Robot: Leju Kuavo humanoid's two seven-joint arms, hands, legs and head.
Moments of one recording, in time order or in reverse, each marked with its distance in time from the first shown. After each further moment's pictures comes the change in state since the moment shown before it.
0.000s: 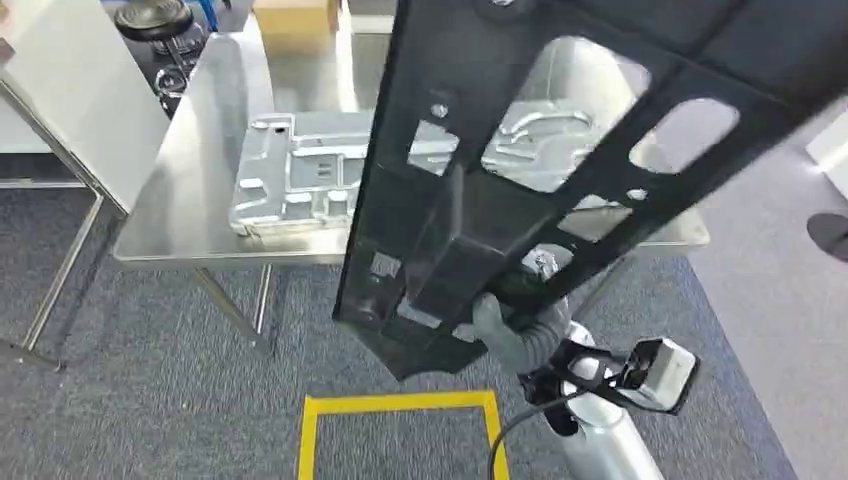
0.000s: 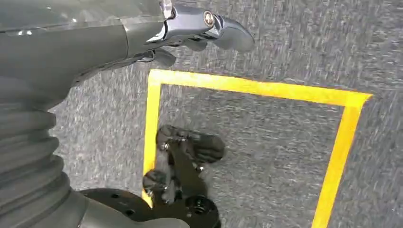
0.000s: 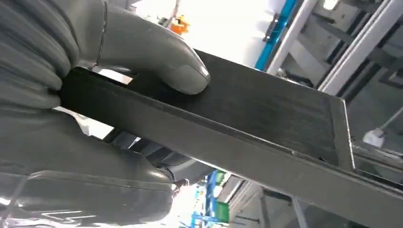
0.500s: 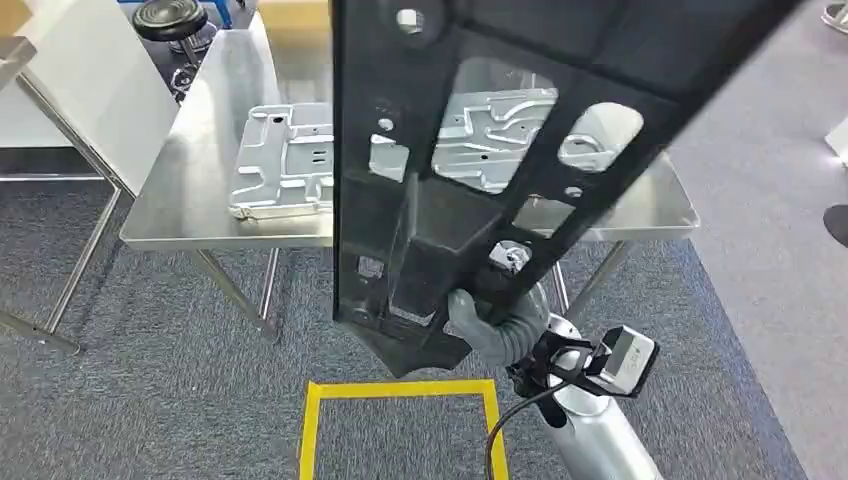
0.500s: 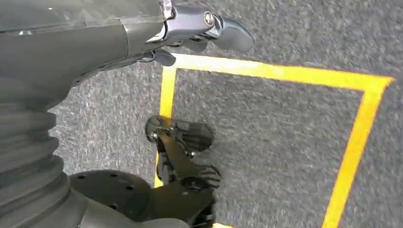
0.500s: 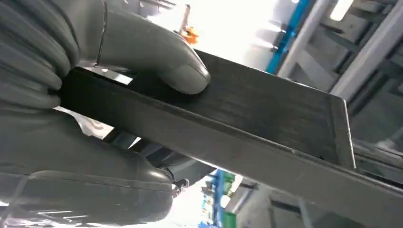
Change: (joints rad) left arm -0.001 -0.004 -0.016 0.000 0.009 0.000 0.000; right arm -0.030 -0.008 0.035 0.060 0.038 -0.018 0.003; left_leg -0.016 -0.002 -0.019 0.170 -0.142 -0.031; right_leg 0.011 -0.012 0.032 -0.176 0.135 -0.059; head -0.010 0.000
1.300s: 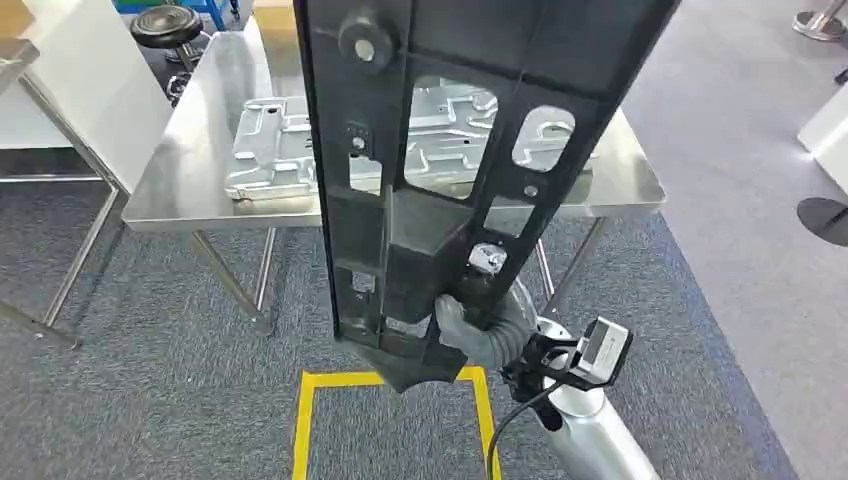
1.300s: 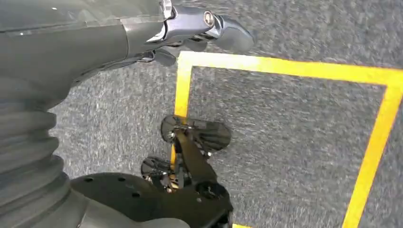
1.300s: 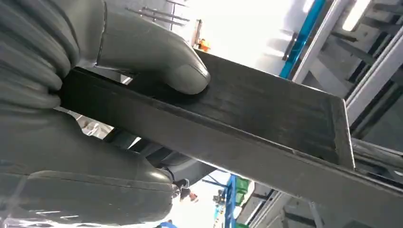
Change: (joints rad) left arm 0.004 0.005 -0.006 0.000 0.015 -0.004 0.003; right arm -0.015 -0.010 0.023 0.053 -0.016 0.022 0.042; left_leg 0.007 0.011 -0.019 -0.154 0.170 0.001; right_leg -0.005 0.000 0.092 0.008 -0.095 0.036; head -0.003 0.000
